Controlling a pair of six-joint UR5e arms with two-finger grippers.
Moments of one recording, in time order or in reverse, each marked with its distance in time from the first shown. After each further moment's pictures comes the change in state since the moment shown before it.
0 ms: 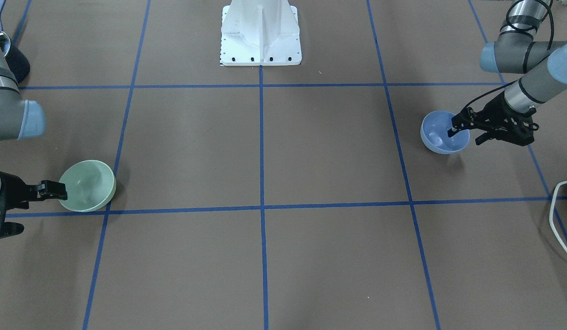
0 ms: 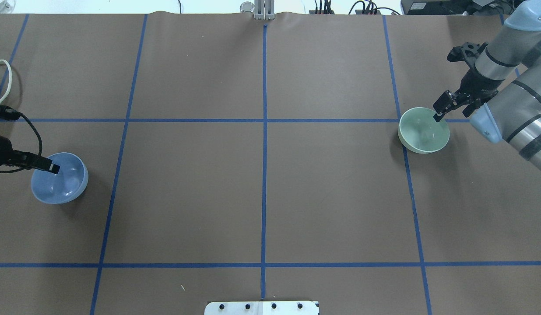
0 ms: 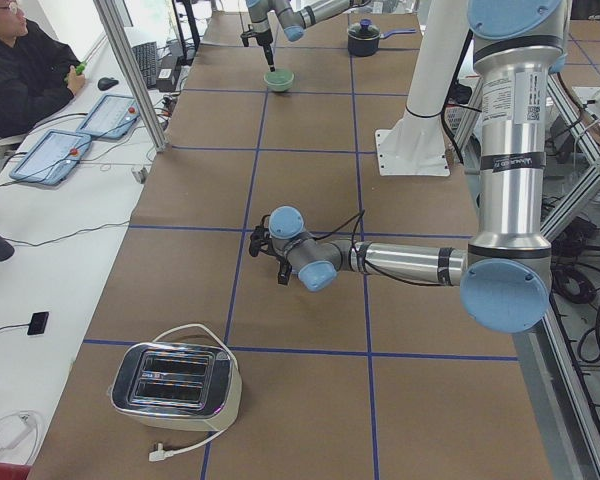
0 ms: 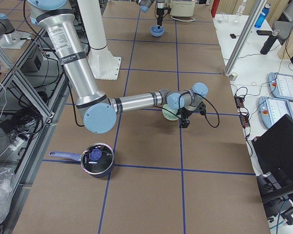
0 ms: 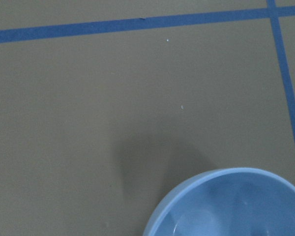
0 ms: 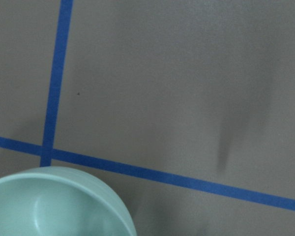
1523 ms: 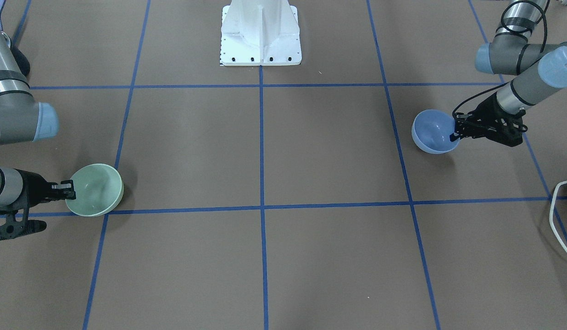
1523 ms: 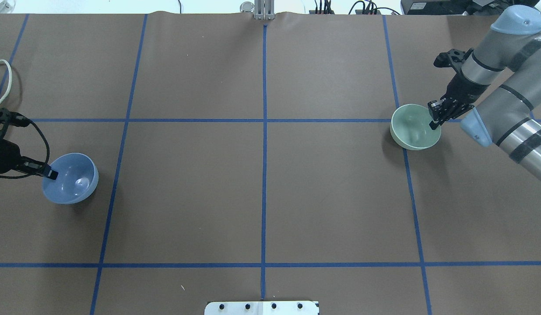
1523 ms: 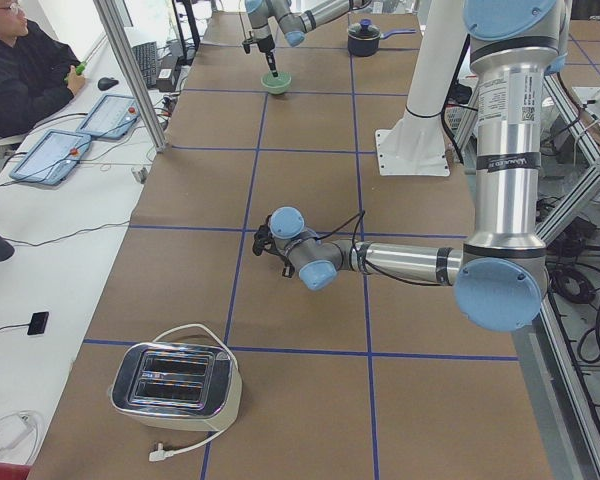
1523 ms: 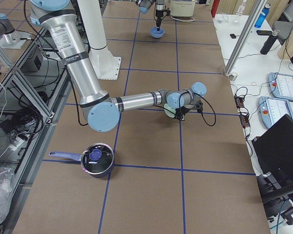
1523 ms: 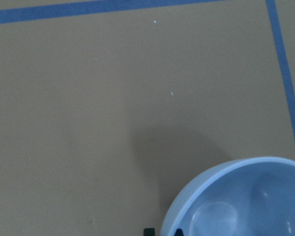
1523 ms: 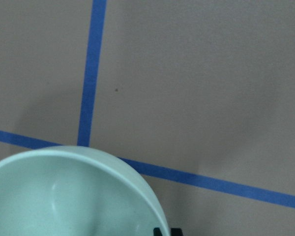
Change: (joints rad) left arm 0.034 -0.008 0.012 -0.002 -0.012 0.019; right arm -0.029 0.013 -0.009 0.005 0.093 0.033
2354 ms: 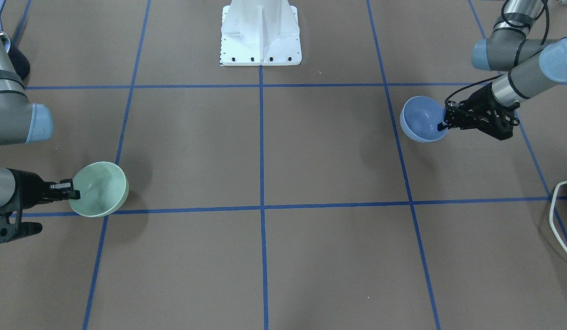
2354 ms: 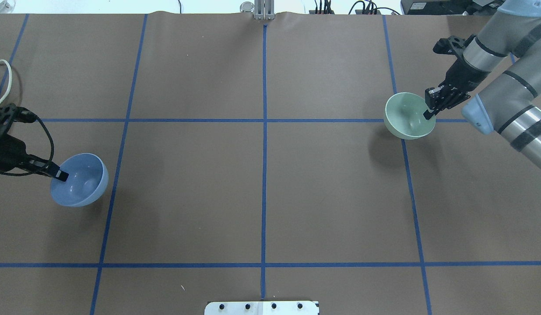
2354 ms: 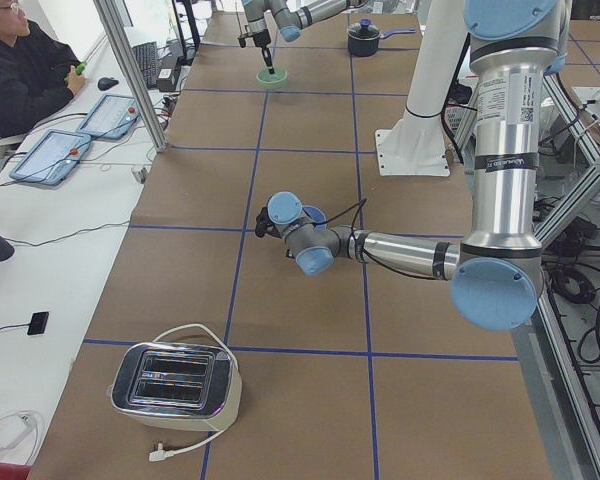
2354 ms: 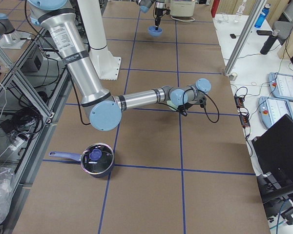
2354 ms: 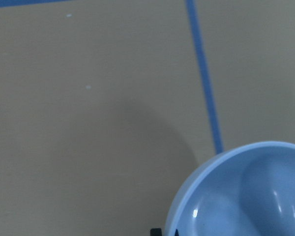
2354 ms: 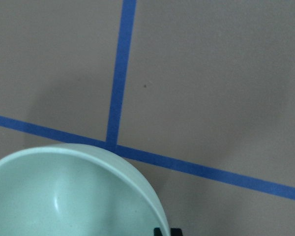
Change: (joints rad) left arm -0.010 -0.041 -0.092 0.064 -0.132 -0.026; right arm 0.040 0.047 0.008 -0.008 0.104 0.002
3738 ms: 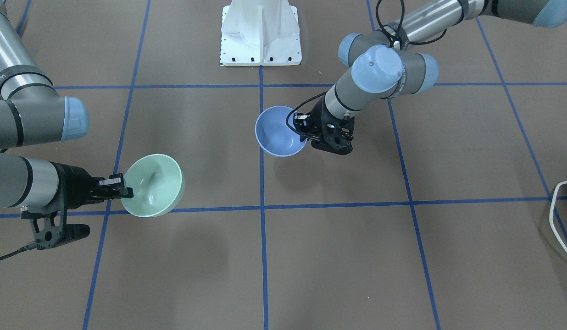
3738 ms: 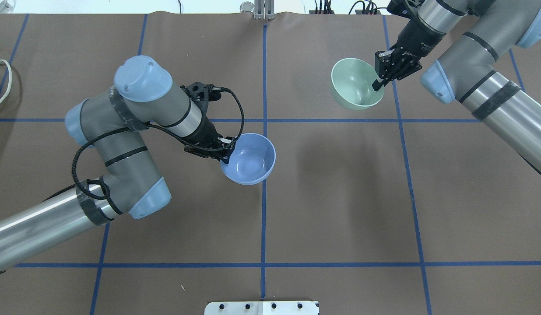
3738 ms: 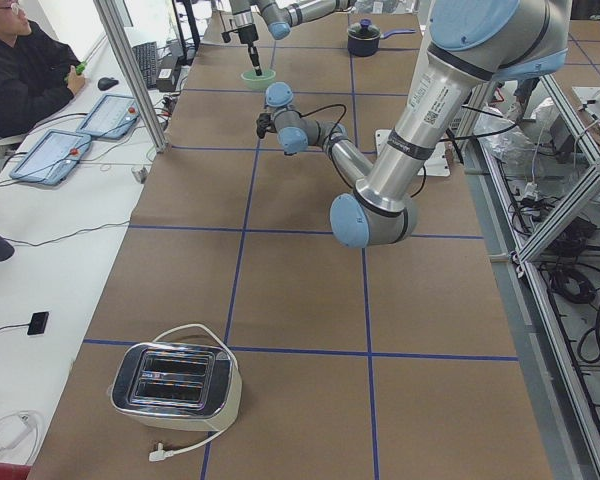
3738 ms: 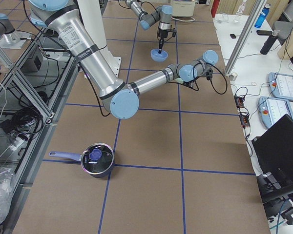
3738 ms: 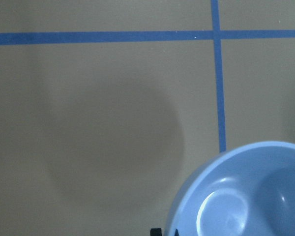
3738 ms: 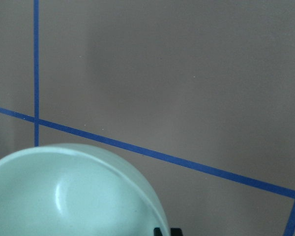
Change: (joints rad) left arm 0.311 -0.660 0.132 0.382 0.263 -0.379; right arm -0.032 0.185 0.021 -0.001 0.092 0.175
